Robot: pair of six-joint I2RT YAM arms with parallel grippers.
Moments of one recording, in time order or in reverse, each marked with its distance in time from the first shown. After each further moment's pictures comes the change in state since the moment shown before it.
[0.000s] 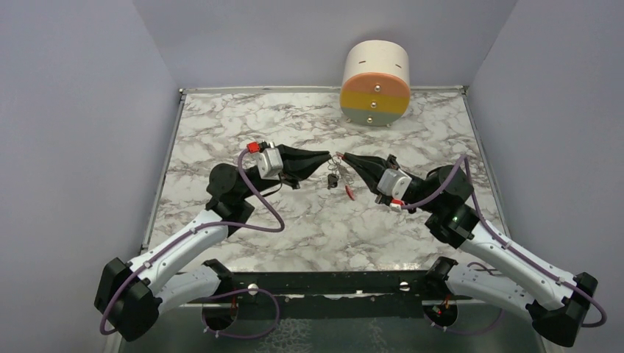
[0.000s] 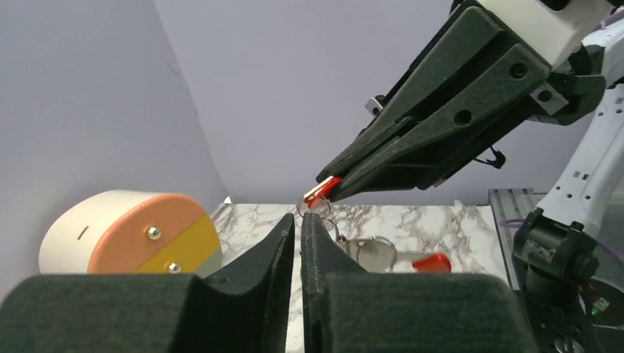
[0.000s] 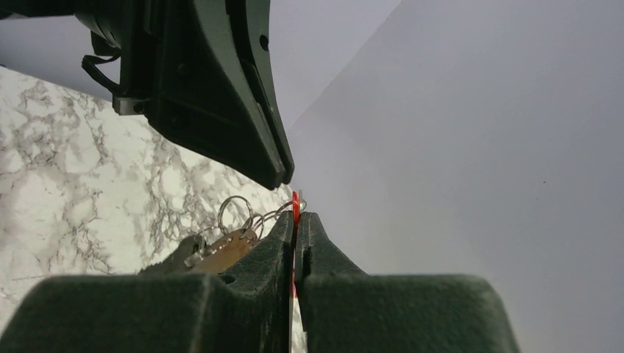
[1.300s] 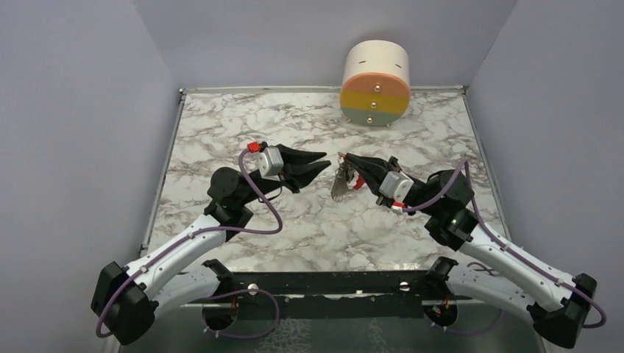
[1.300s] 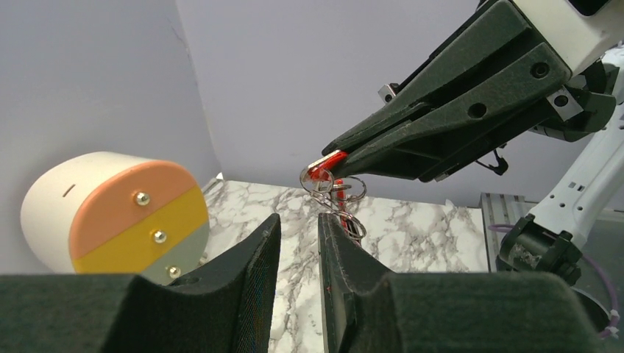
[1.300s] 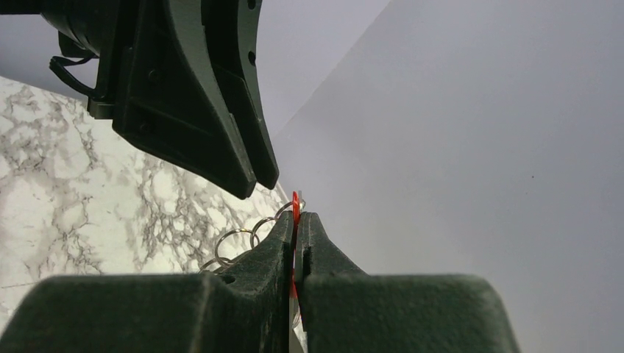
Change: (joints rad) left arm -0.039 -0.012 -0.031 -0.045 -0.094 -0.058; right arm 0.000 -0.019 -0.045 0.058 0.021 0.006
